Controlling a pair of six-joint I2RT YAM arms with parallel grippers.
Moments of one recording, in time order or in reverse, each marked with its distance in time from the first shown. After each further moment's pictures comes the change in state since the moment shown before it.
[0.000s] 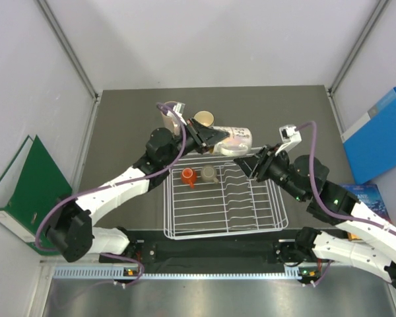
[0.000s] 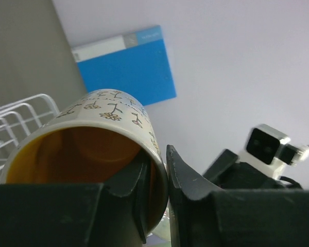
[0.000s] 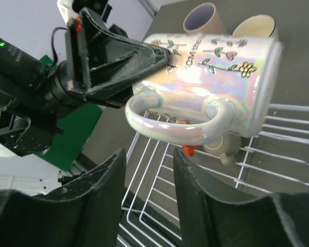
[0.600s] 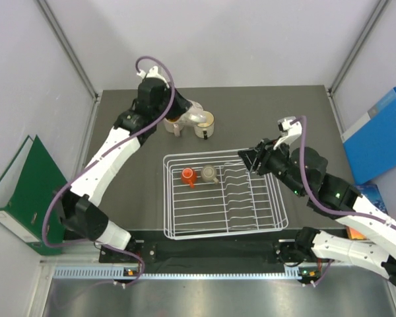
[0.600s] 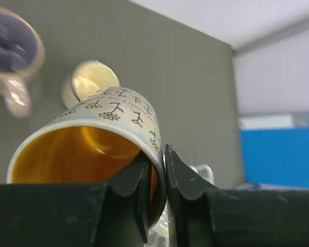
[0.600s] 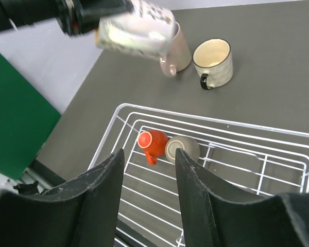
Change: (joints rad) left arm 0.234 0.140 0.551 -0.884 -0.244 0.472; right arm 0.000 0.053 0.117 -0.095 0.100 -0.161
